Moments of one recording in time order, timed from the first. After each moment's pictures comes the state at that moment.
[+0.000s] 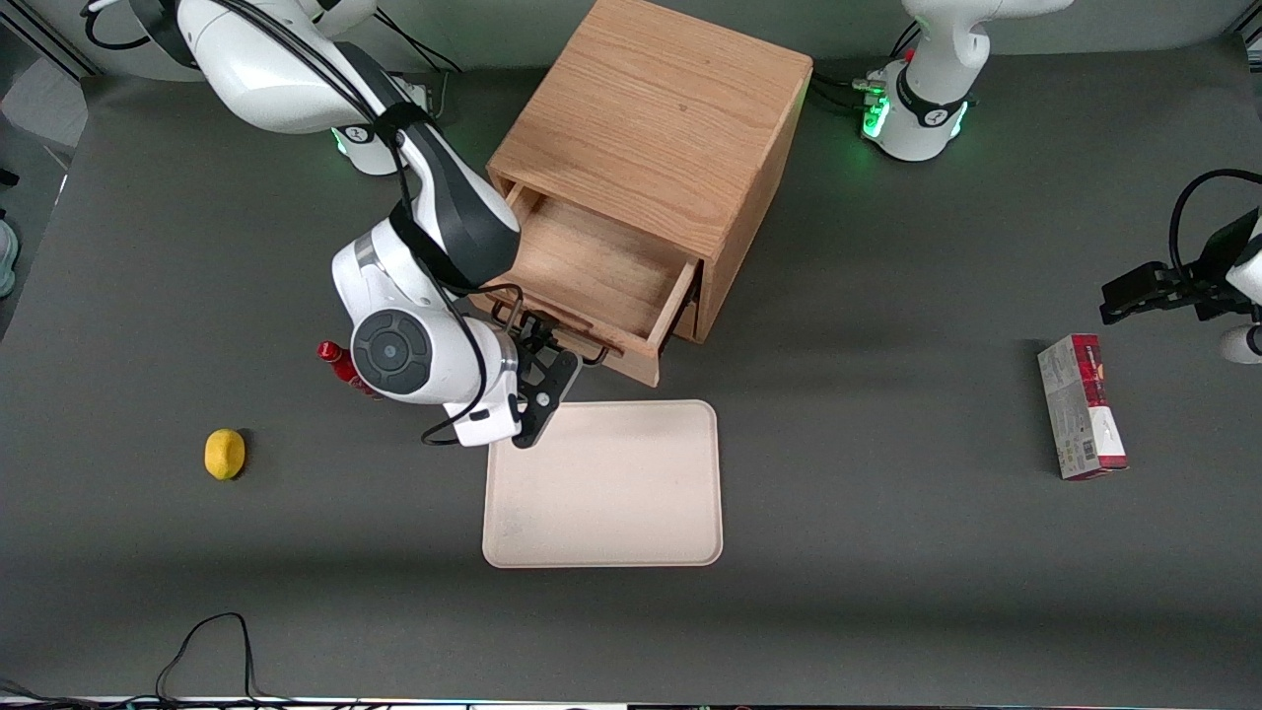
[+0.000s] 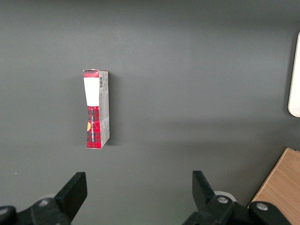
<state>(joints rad) 0.39 0.63 0.13 -1.26 0.18 1.71 -0.52</state>
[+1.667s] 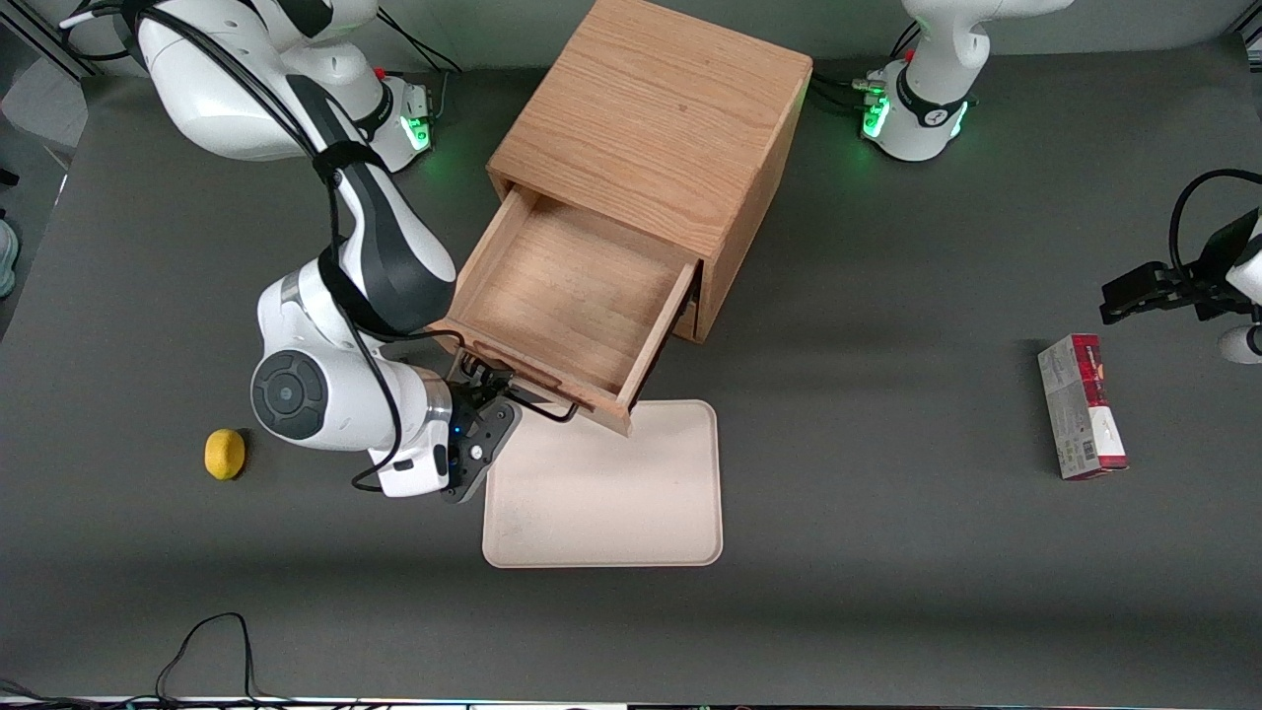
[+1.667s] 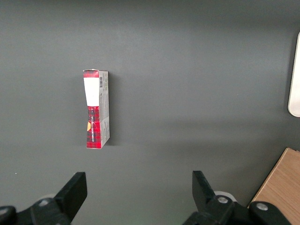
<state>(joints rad) 0.29 0.68 0.13 -1.17 0.18 1.76 -0.56</state>
